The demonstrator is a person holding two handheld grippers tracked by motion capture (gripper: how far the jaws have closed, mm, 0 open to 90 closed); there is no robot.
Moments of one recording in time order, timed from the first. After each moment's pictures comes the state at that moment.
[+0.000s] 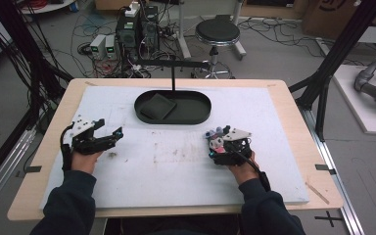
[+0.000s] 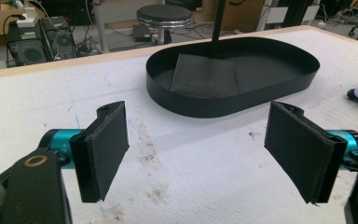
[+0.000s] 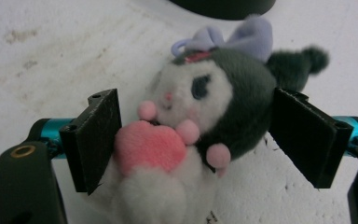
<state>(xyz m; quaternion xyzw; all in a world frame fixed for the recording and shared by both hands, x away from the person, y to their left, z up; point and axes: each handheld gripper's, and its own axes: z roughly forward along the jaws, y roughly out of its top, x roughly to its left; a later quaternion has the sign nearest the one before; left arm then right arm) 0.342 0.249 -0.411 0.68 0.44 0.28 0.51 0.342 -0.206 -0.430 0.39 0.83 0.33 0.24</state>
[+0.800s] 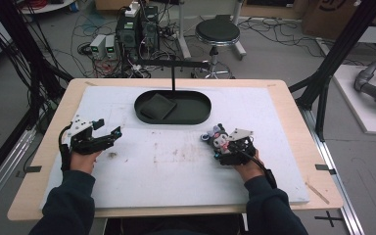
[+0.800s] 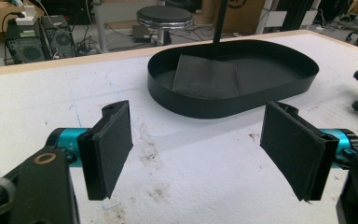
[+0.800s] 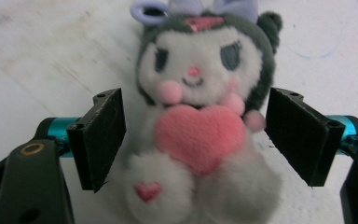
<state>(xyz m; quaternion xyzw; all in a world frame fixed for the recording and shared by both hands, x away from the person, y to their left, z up) 0.342 0.253 -0.411 0.68 0.44 0.28 0.52 0.352 -0.224 -0.435 0.36 0.85 0.30 0.24</state>
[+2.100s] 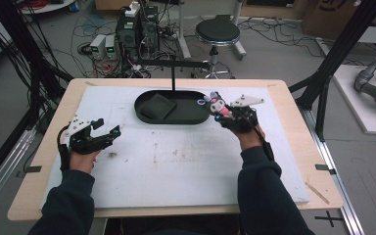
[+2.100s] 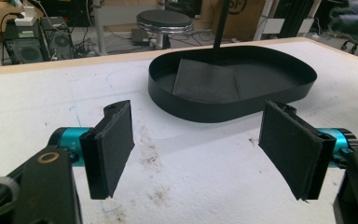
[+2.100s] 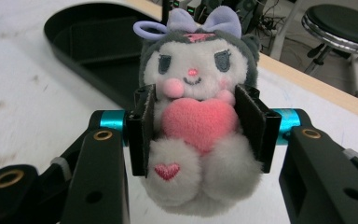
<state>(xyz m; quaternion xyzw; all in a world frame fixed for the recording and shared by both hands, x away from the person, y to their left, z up) 0.343 0.256 -0.412 0.67 0.44 0.27 0.53 0.413 -0.220 -0.358 0.37 0.79 0.41 0.26</state>
